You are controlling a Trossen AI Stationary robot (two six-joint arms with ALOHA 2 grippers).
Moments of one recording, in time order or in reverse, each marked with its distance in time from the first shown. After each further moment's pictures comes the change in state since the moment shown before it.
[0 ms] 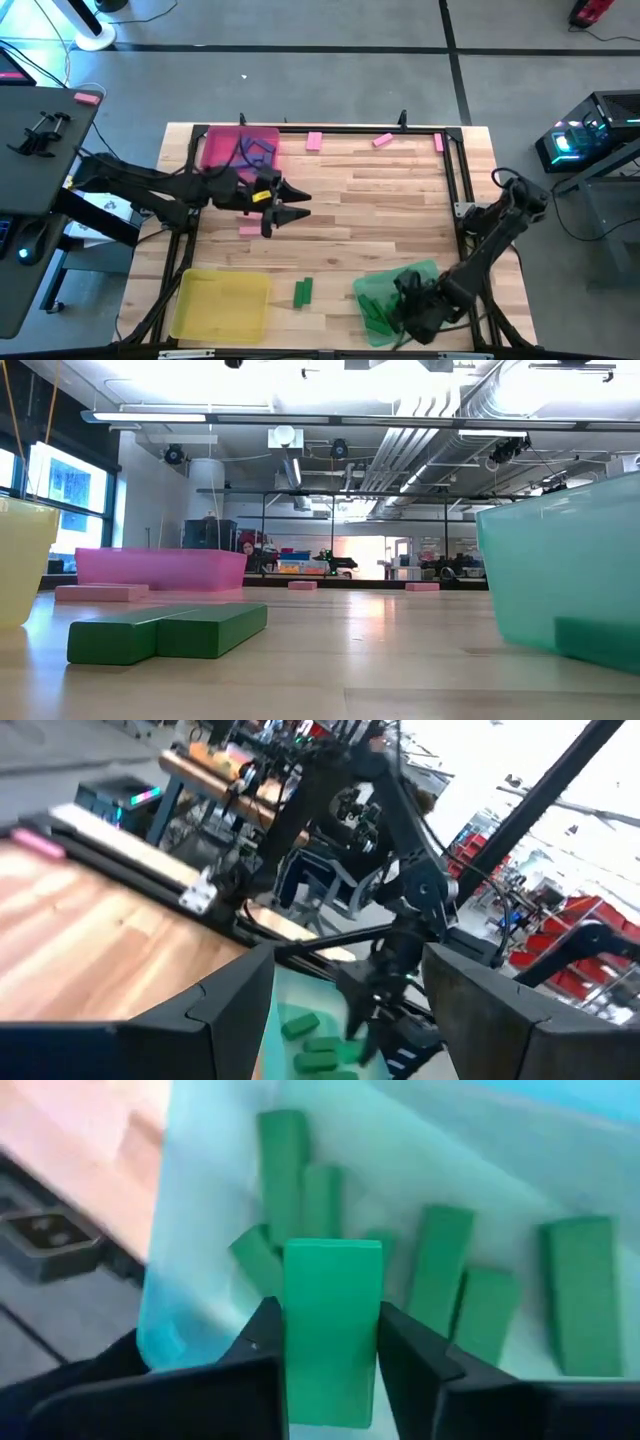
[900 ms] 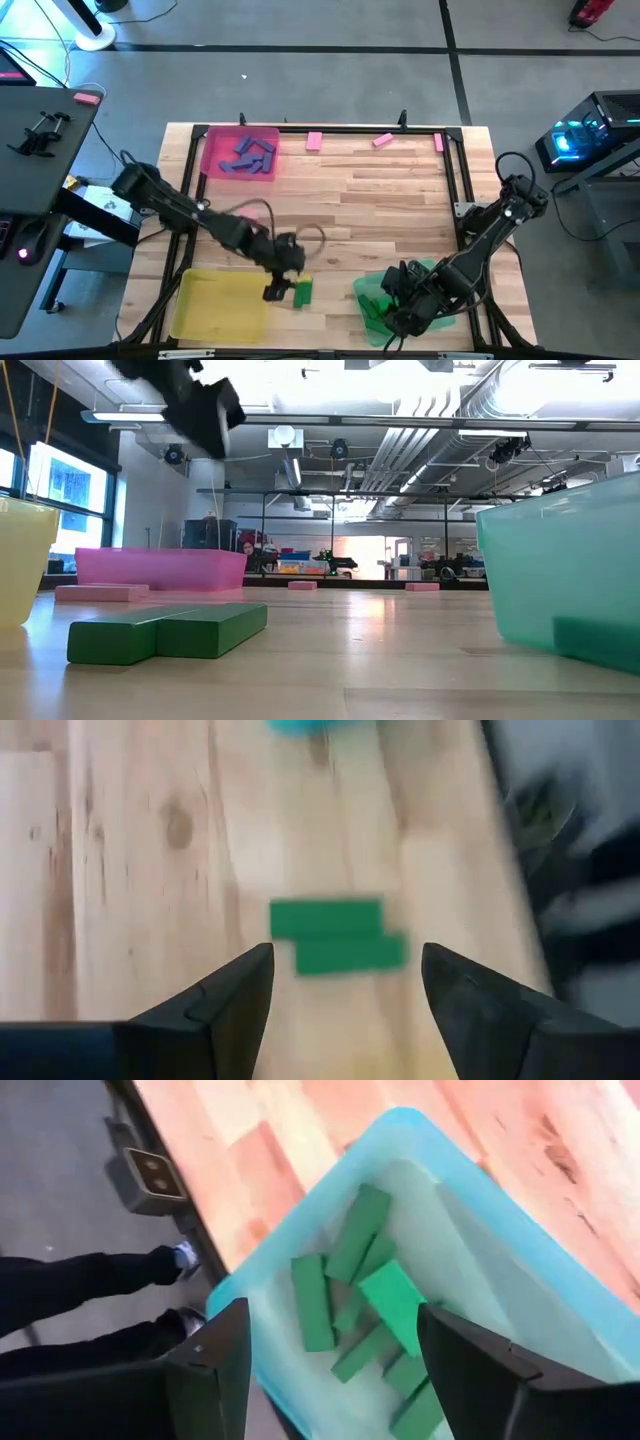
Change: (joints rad) left arm -0.271 0.447 0.221 -0.694 0.131 0.234; right arm -0.085 -0.004 0.236 -0.183 0.010 -0.569
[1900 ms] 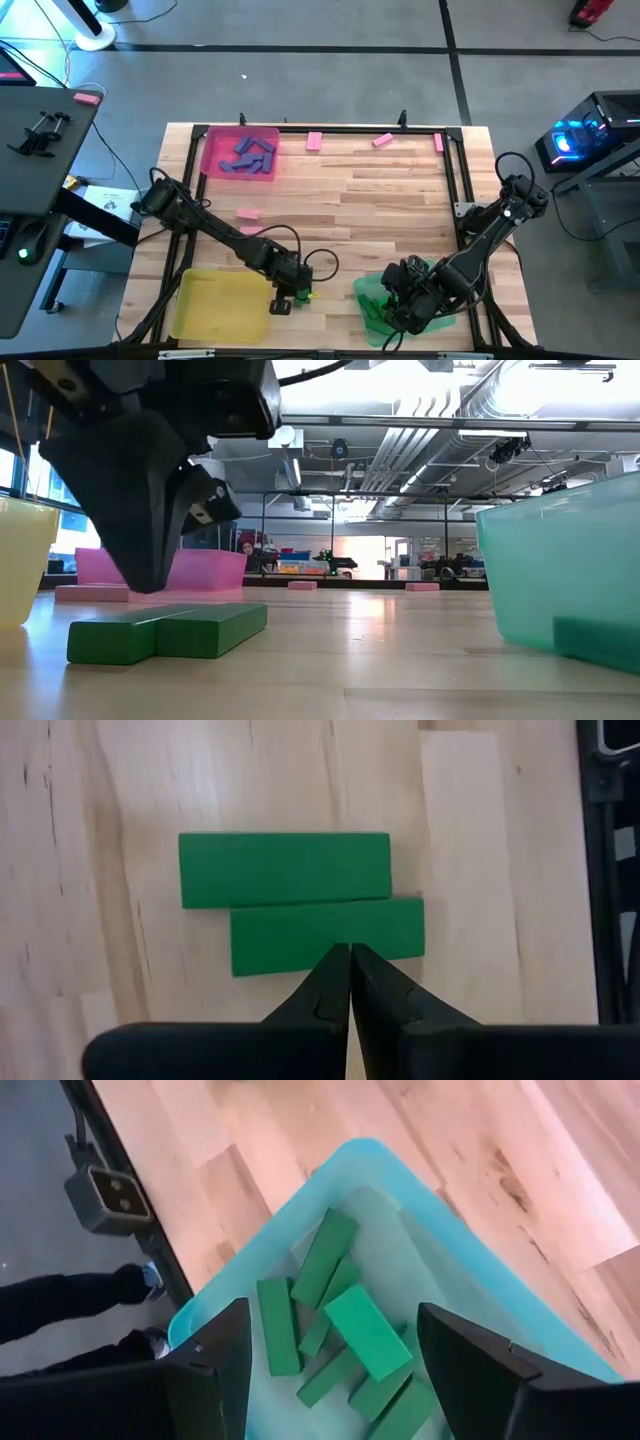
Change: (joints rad) left arm -0.015 0.252 0.009 0.083 0.129 -0.059; right arm -0.009 0.000 -0.007 -0.041 0.072 -0.022
